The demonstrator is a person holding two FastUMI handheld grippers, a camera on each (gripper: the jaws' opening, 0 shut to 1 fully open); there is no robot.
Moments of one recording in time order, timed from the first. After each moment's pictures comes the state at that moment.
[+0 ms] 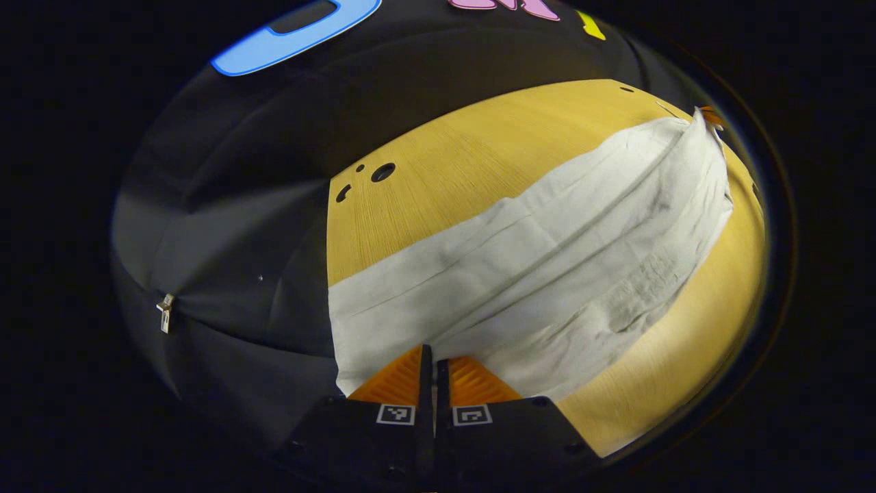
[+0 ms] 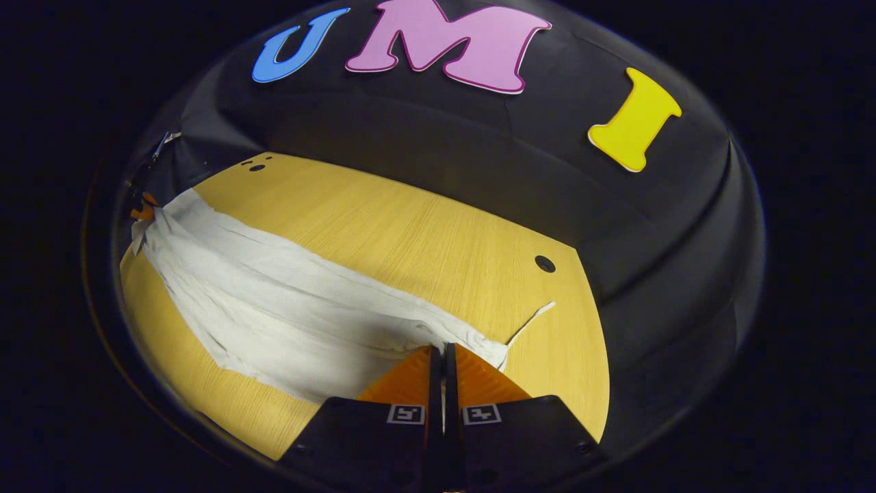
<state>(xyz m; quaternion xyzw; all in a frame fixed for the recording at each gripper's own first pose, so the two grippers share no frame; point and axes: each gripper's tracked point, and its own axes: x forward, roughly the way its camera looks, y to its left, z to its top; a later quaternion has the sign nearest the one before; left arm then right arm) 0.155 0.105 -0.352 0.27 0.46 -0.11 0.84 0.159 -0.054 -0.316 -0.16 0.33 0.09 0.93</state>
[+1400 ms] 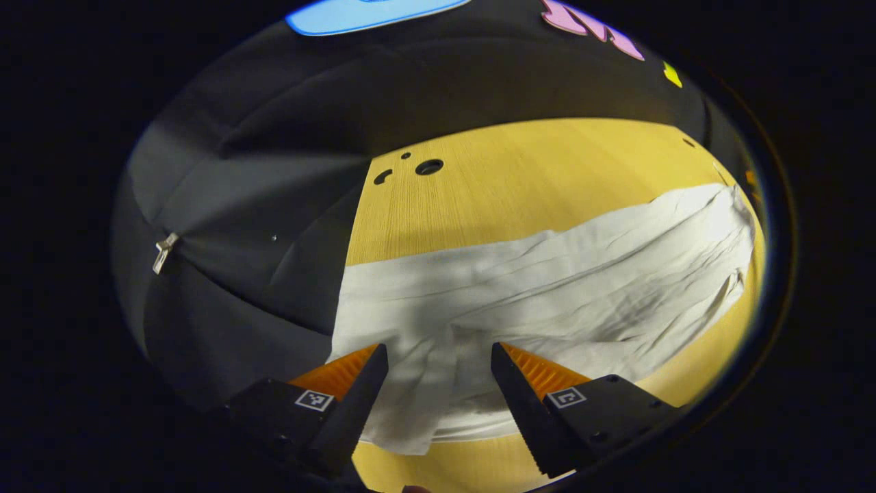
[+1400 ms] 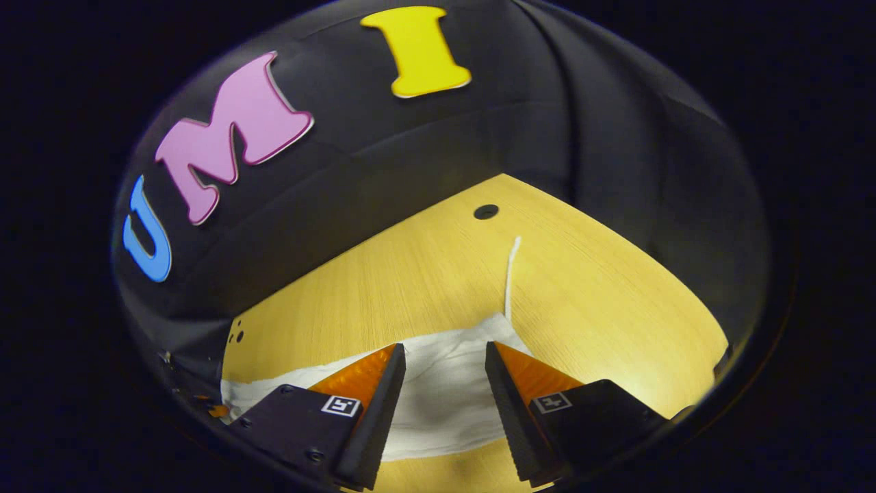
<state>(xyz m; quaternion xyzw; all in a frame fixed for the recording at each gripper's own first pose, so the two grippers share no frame) 0.159 0.101 -0.339 0.14 0.45 -0.02 0.88 0.144 -0.110 -0.308 0.26 0.32 -0.11 0.90</state>
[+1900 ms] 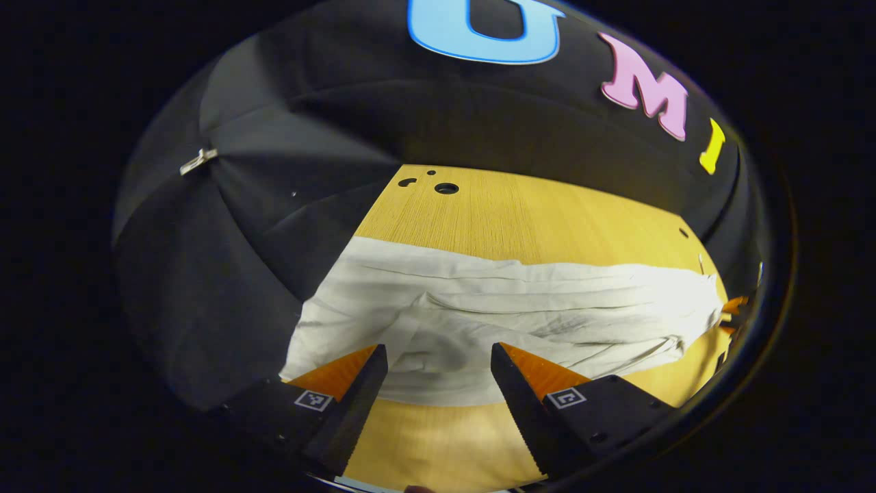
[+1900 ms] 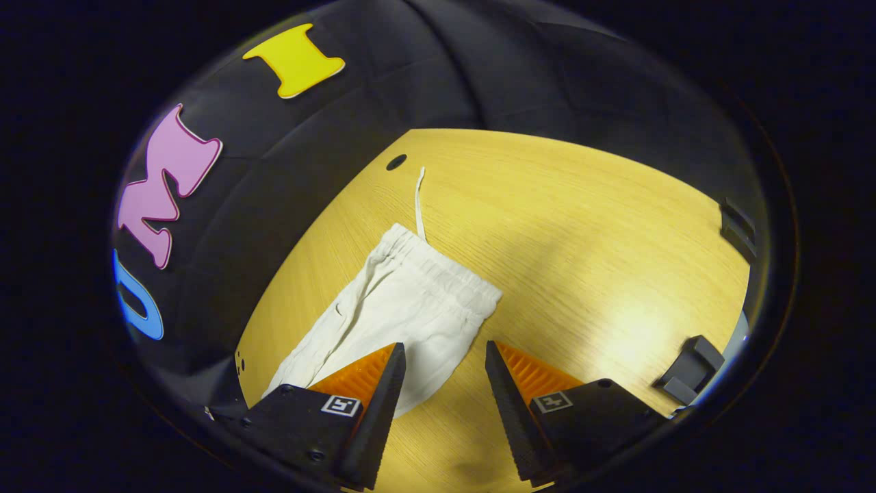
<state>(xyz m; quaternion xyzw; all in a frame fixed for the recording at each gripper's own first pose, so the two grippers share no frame) 0.096 0.074 -0.307 -0.06 0.40 0.02 0.91 0.075 -0.112 -0.392 0.37 0.37 -0.19 0.83</state>
